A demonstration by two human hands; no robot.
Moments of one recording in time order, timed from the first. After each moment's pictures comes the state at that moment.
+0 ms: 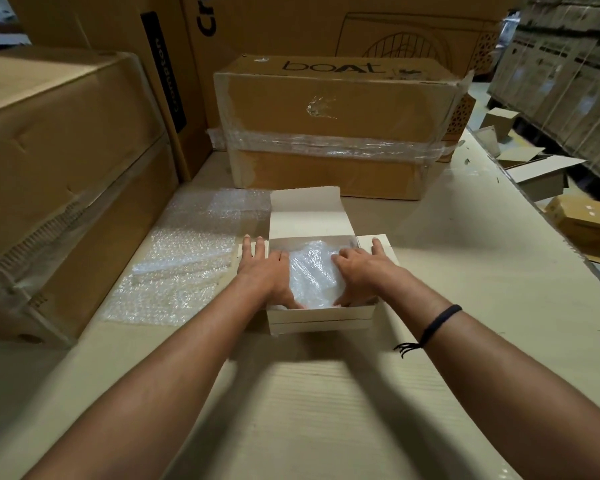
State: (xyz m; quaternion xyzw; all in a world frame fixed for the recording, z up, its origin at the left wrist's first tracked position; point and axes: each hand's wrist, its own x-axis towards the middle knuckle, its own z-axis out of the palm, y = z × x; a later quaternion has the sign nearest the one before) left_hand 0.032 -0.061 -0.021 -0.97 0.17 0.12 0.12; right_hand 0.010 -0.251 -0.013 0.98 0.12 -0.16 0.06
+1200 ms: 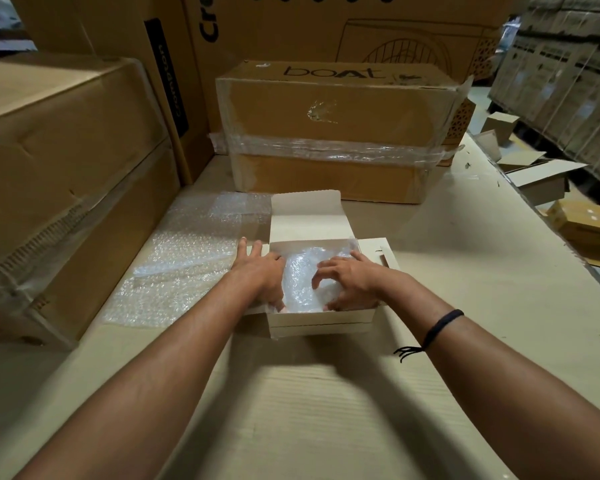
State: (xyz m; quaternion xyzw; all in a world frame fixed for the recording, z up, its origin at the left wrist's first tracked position) left_hand 0.038 -0.052 -0.009 -0.96 0.19 0.15 0.12; right_hand 0.012 -0.253 -0.015 0.95 0.25 -0.15 -0.03
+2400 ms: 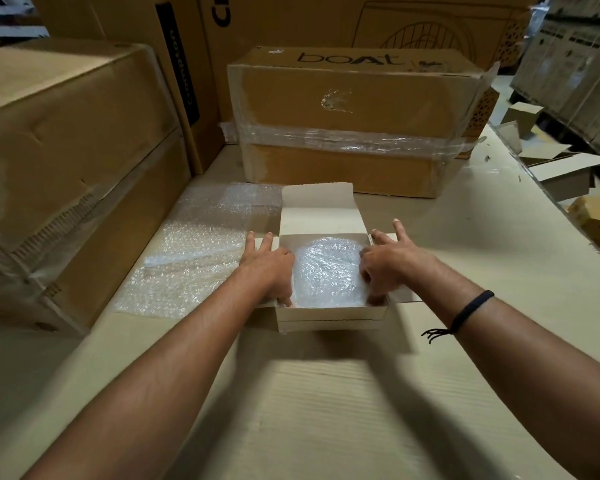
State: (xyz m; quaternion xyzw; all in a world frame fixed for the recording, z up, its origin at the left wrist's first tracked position) left_hand 0.035 -0.051 -0.011 -0.96 0.19 0.15 0.12; right_hand 0.019 -0.265 0.005 0.94 0.14 -0.22 0.20
